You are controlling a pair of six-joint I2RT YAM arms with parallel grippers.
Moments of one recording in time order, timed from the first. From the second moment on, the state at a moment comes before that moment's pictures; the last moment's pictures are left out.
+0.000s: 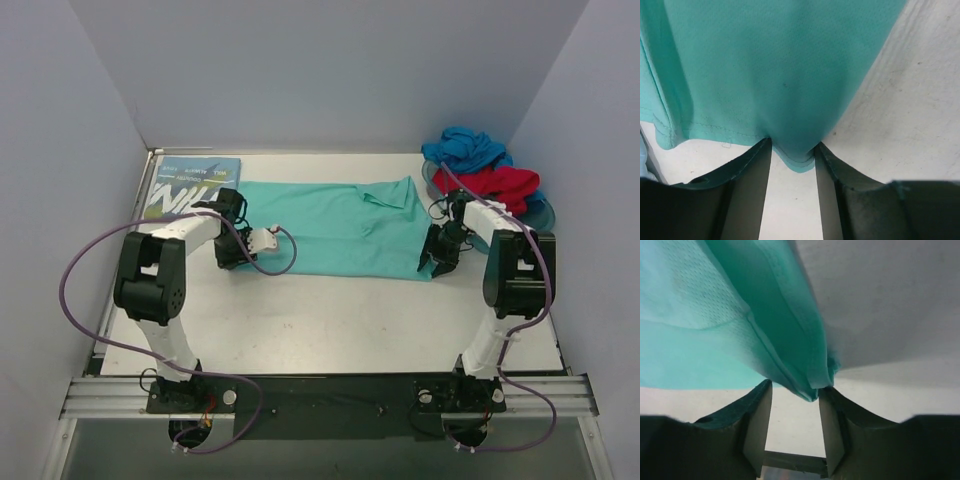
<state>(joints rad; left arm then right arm) -0.22 1.85 1.22 -0.74 0.07 1.15 -0.03 1.86 1.22 -0.87 -0.17 0.33</state>
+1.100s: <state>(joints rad) -0.29 1.47 0.94 -1.14 0.09 1.11 -0.14 1.47 0.85 -1.18 -0.17 0.38</state>
